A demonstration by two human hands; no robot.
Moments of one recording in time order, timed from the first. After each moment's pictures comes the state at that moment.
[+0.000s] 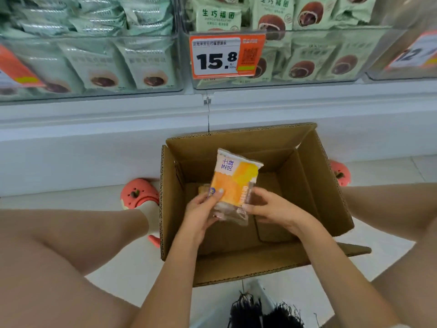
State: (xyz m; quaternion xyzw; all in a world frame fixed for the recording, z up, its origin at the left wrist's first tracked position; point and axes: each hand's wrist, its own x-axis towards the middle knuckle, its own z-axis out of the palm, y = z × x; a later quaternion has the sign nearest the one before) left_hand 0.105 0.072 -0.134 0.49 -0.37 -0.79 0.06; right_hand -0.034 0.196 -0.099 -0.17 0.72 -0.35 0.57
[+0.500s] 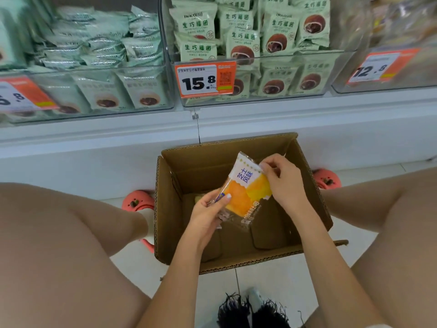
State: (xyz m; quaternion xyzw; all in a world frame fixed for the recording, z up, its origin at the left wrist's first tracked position) left_hand 0.092 0.101 -0.104 0.40 -0.40 -0.82 0.09; right_hand -0.062 0.201 -0.051 -0.30 0.84 -0.44 0.14
